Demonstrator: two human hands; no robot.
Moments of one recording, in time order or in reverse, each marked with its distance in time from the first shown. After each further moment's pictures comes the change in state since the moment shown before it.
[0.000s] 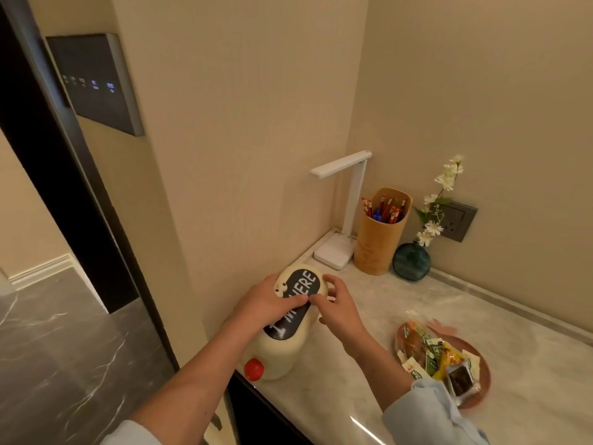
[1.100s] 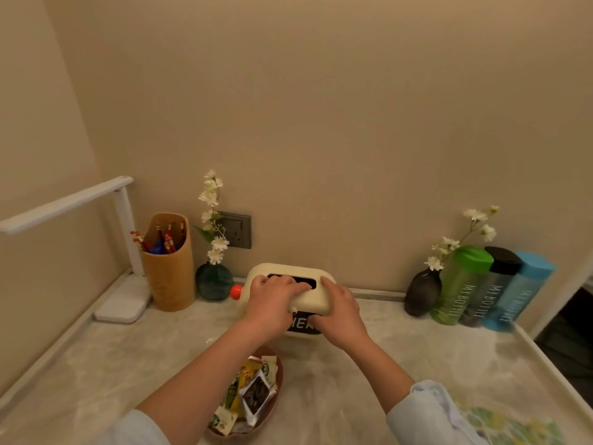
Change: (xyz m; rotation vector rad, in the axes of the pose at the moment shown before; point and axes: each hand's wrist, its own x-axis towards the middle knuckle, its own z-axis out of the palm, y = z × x) left_hand -0.004 0.265 0.248 0.623 -0.143 0.964; right_hand -0.054 0.063 -0.331 -0.523 0.515 0.140
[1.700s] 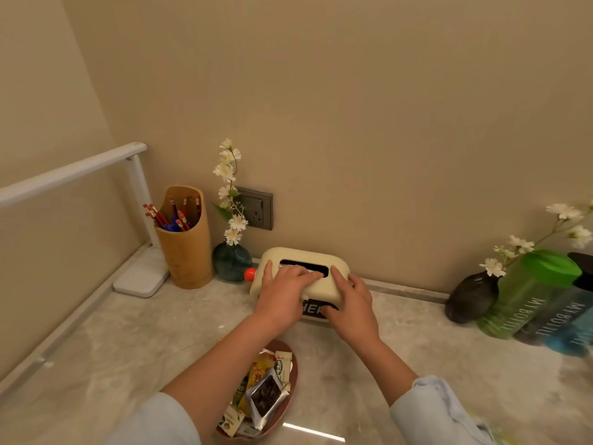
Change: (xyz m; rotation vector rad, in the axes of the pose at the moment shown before) left_hand 0.026 -0.029 0.044 -0.090 0.014 -0.119; right_hand 0.051 0.024 0.040 -0.033 -0.028 -0.072
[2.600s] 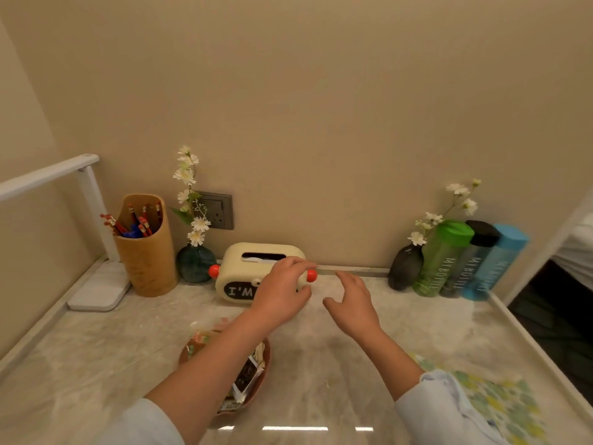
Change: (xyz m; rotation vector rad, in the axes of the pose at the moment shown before) left_hand -0.028 0.059 -0.013 -0.396 0.057 0.182; right_hand -0.071 0.008 -0.055 0.005 0.142 0.170
